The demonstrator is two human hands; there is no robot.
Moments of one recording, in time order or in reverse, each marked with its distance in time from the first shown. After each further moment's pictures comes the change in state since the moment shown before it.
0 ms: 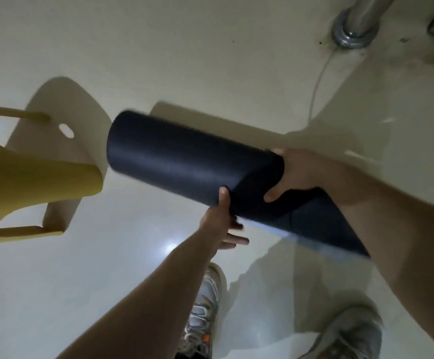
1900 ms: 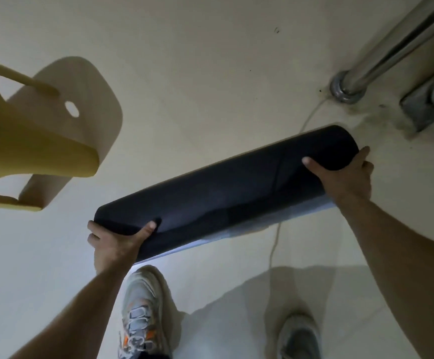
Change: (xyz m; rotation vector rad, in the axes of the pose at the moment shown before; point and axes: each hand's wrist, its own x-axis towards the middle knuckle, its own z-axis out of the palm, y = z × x) left_hand 0.007 -0.121 -0.122 -0.014 0.774 0.015; right_hand -0.039 0.033 -0.035 0.261 0.771 0.533
